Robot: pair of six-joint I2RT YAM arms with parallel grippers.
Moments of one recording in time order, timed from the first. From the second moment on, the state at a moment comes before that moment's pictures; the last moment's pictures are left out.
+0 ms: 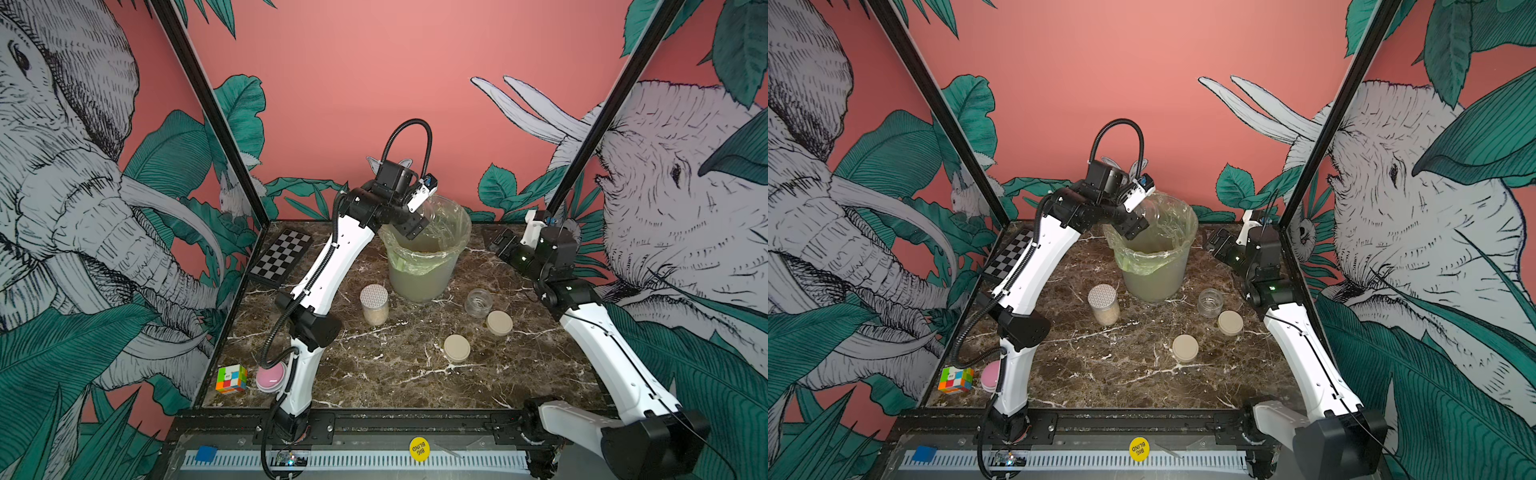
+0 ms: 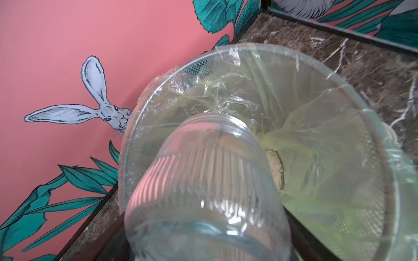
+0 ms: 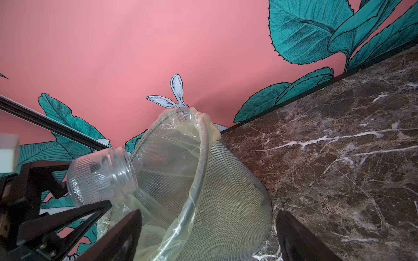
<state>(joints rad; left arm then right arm) -0.68 2.14 2.65 -1.21 -0.03 0.37 0.18 1.15 1.10 -0.23 -0.19 0.66</state>
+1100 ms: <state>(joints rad) -0.70 2.16 2.53 -1.23 0.06 0.37 0.18 1.20 1.09 -0.16 -0.26 0.70</state>
